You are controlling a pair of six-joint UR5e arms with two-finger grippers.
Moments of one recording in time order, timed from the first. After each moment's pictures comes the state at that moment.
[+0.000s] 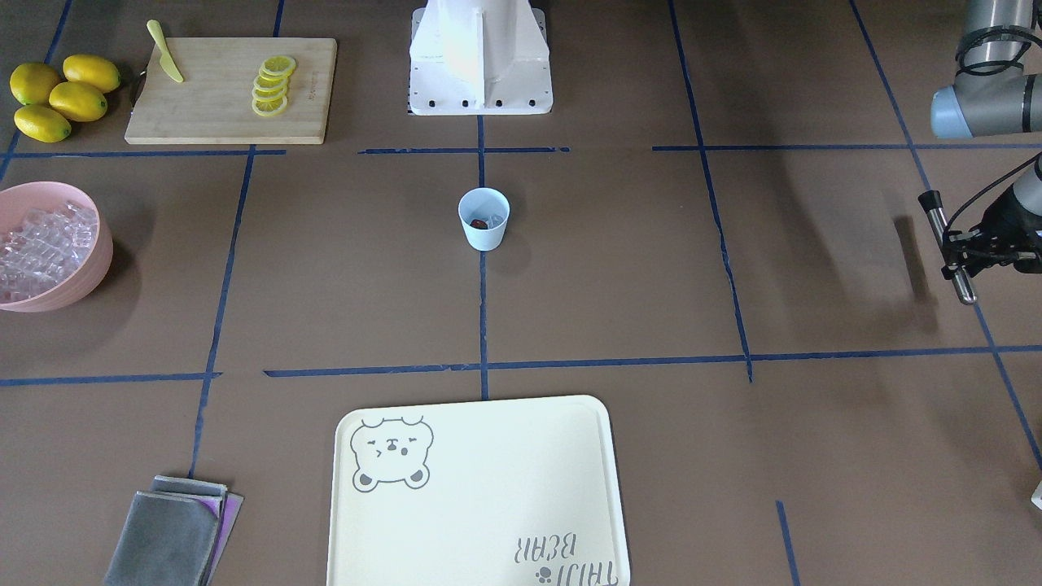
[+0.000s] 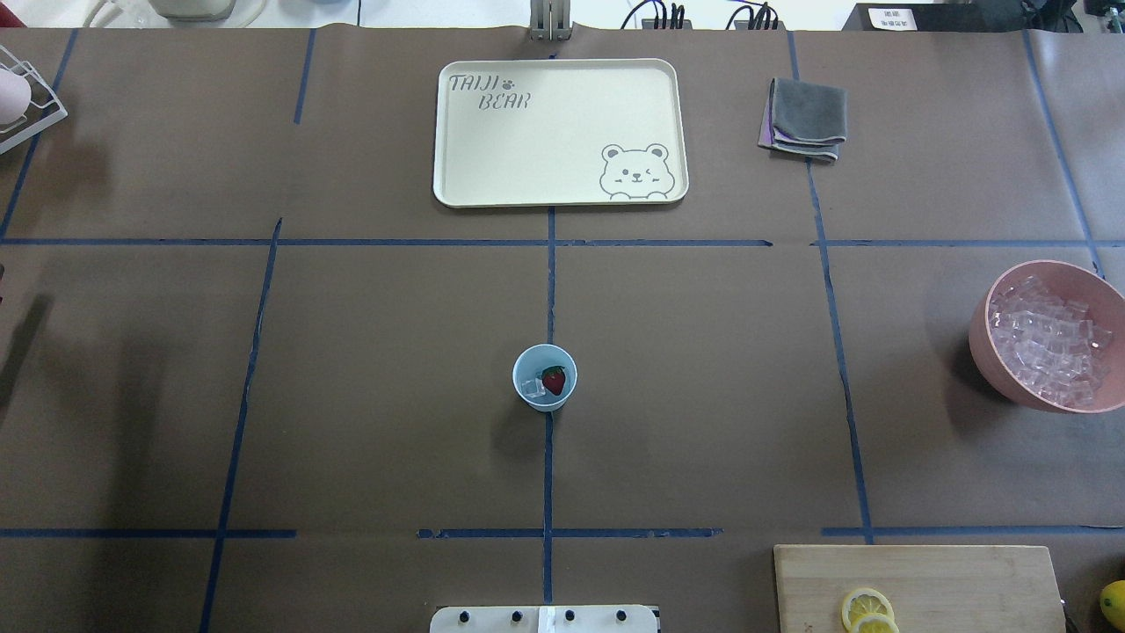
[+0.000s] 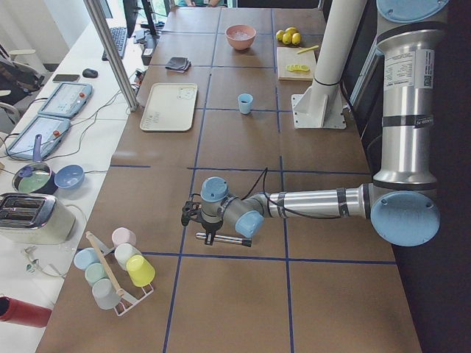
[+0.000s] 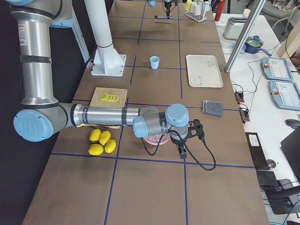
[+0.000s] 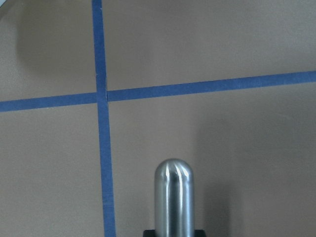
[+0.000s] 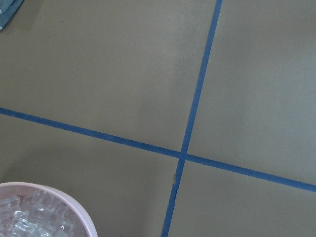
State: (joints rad) left arm -1.15 -1.51 -1.45 -2.24 -2.15 -0.54; right arm 1.58 -1.57 1.59 -1.35 2.38 -0.06
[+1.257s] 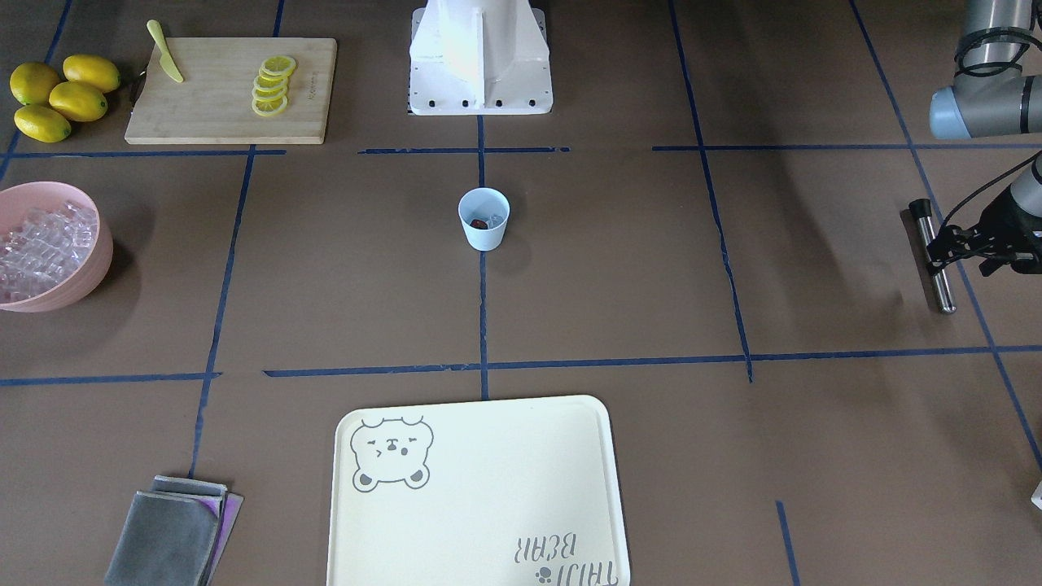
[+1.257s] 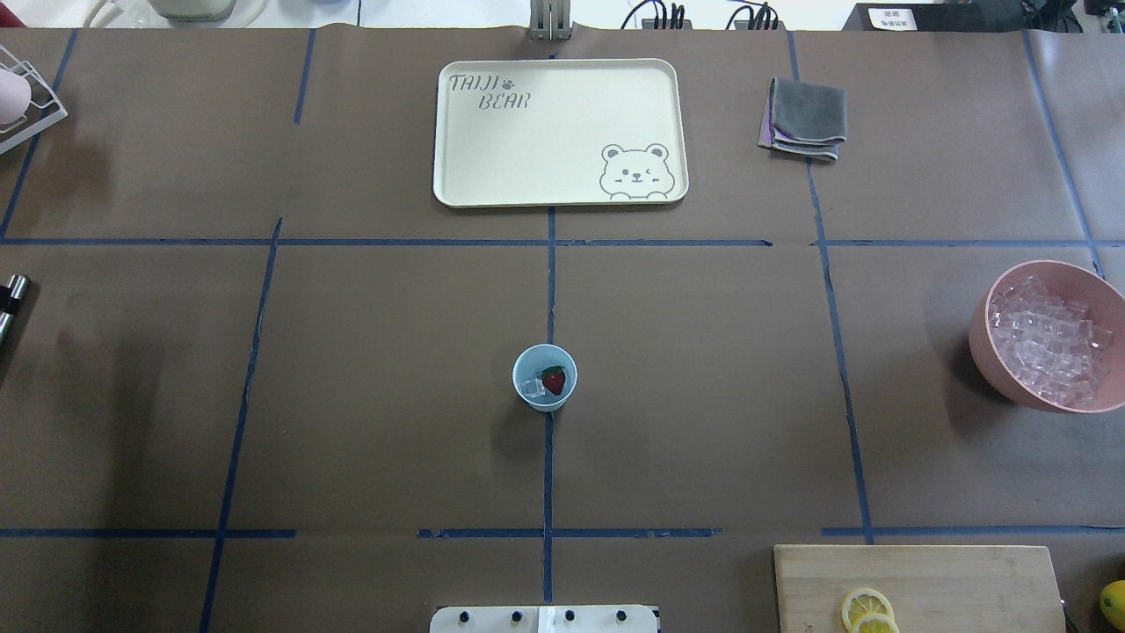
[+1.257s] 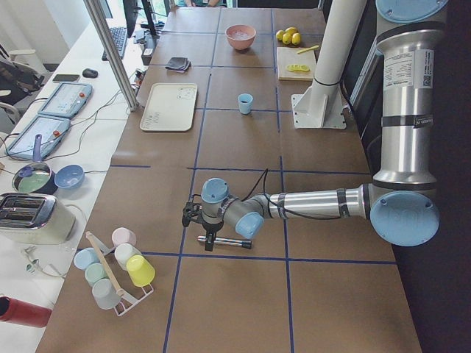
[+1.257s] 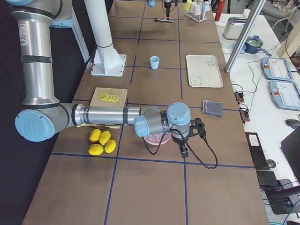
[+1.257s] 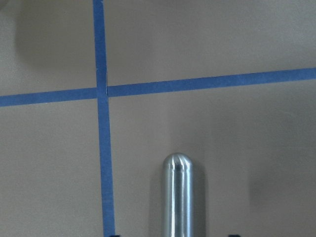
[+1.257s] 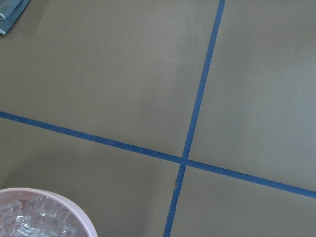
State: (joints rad) left arm -1.15 -1.51 -1.44 -2.25 -2.16 -0.54; right arm 1.58 -1.55 1.59 -1.35 2.38 -0.06
